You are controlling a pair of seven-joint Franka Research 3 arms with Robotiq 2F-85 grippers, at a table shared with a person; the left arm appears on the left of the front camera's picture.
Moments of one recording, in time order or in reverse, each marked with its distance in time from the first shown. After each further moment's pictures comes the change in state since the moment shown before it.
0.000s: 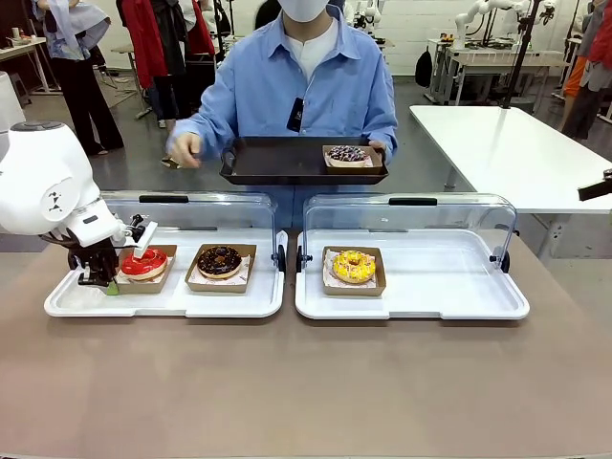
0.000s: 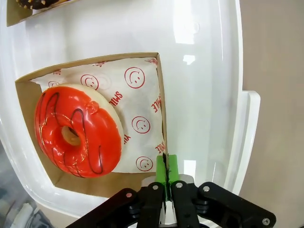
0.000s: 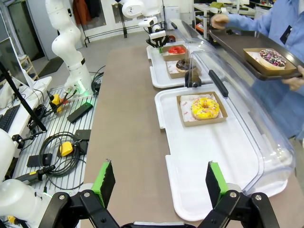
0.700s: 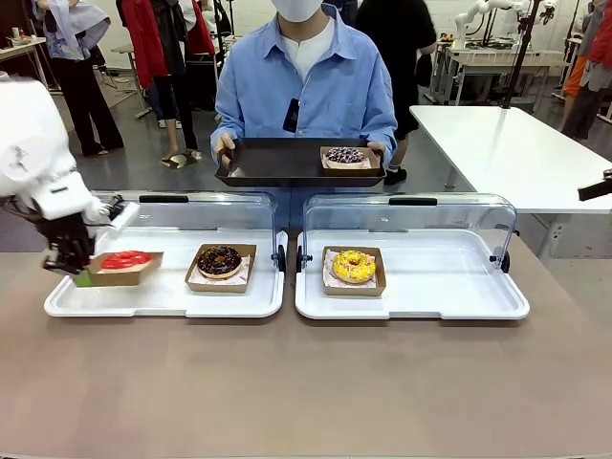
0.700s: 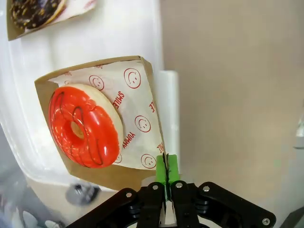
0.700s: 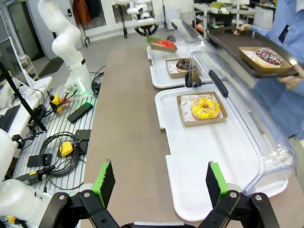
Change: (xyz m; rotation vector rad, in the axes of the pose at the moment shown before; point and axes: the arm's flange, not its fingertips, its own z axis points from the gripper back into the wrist) left arm -0.007 -0.043 0.090 -0.104 0.021 -0.038; right arm 0.000 0.000 0.000 0.001 0.000 0.000
